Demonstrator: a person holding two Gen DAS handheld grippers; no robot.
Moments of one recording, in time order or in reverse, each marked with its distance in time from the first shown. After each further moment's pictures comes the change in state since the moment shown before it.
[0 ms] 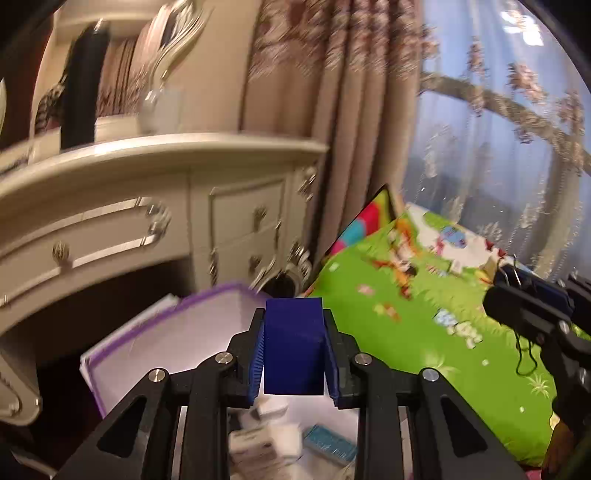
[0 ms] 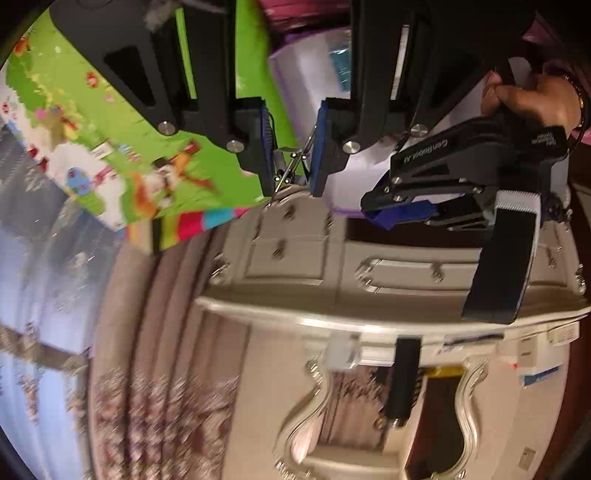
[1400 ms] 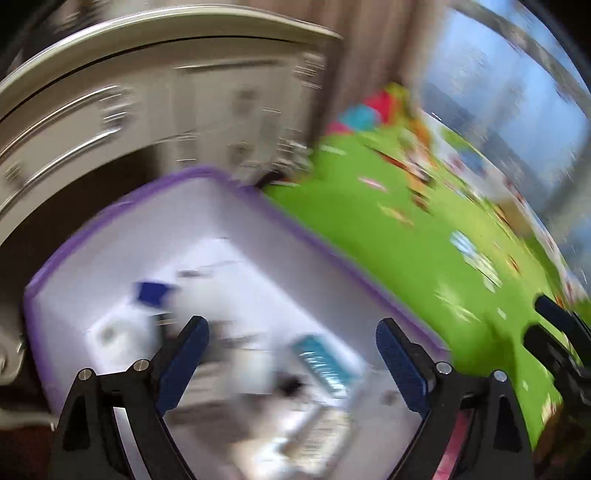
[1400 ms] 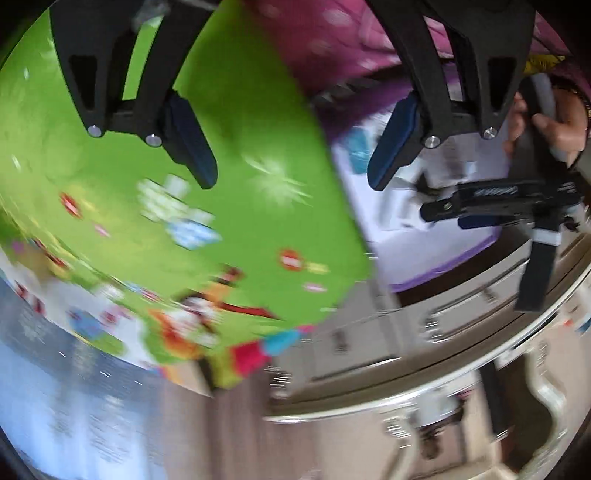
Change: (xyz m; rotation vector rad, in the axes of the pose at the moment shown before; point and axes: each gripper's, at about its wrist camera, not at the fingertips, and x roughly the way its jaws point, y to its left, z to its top) left arm 0.073 -0.044 -0.024 0.012 0.402 -0.046; right arm 0.017 -0.112 -0.096 0.375 0.287 -0.052
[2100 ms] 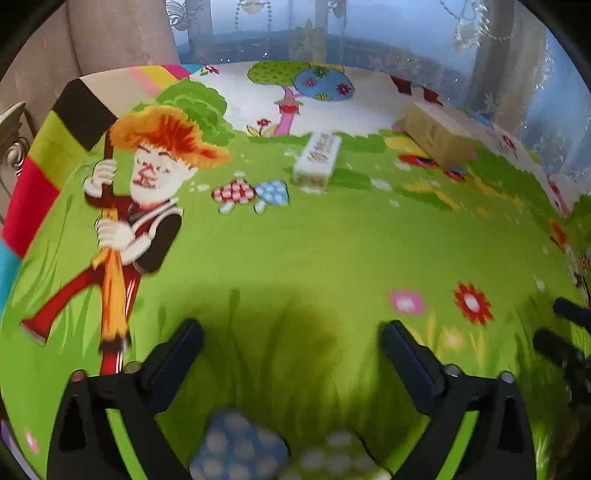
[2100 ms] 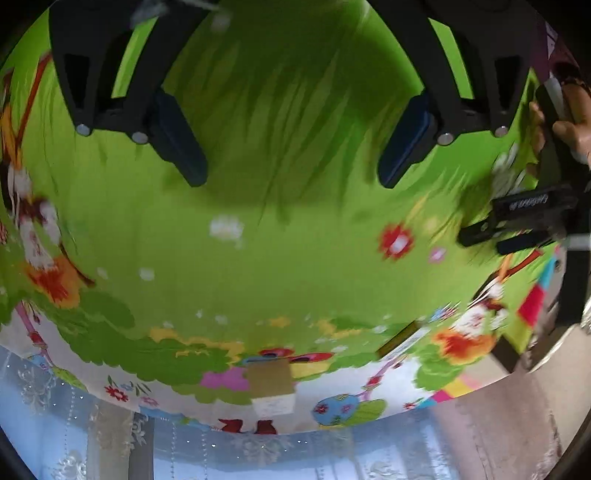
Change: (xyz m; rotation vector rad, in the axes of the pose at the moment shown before) left arm 0.171 -0.262 0.108 0.487 0.068 -0.123; right arm -0.003 -0.274 -0.023 0.480 0.127 -0.389
